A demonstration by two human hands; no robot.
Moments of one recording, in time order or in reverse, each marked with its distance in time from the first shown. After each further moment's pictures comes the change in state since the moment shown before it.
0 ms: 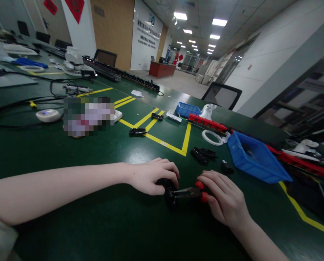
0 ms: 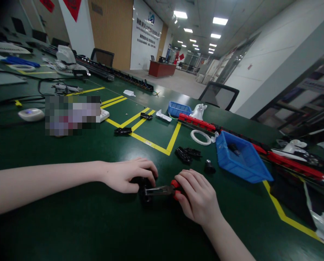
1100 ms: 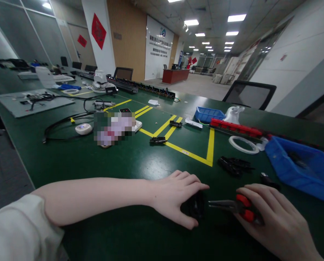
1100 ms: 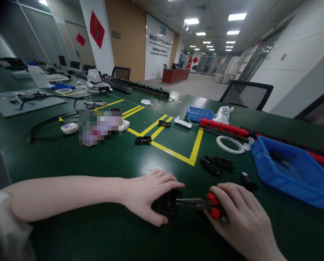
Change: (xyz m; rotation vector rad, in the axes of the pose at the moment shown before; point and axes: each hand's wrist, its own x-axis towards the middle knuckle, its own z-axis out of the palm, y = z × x) left_hand -0.009 0.014 0.001 0.118 0.032 -0.108; right_hand -0.005 0.009 0.007 -0.186 0.034 0.024
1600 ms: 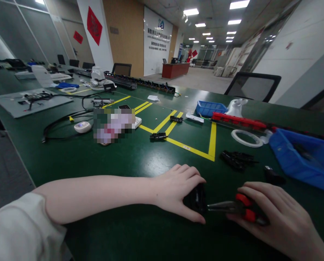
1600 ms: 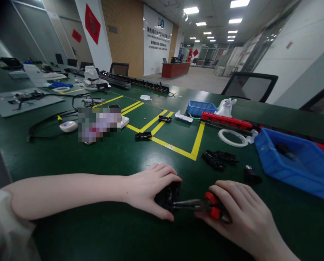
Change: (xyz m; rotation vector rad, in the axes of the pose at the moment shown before) left_hand 0.000 0.000 0.007 0.062 0.095 -0.059; right_hand 0.006 -0.004 -0.004 0.189 0.036 -0.002
